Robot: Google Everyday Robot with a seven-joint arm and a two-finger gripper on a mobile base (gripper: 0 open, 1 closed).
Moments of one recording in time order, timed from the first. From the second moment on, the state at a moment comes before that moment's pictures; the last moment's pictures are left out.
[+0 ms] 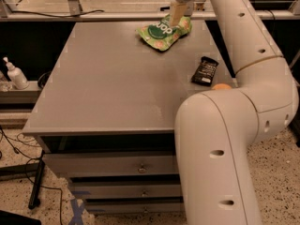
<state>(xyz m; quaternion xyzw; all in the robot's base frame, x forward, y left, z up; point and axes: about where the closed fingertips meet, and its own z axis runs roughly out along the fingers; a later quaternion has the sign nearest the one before) 0.882 -0.069 0.974 -0.74 0.49 -0.22 0.40</state>
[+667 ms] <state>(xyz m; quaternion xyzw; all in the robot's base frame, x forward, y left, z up) 0.894 -0.082 0.959 -0.76 0.45 -0.26 0.38</state>
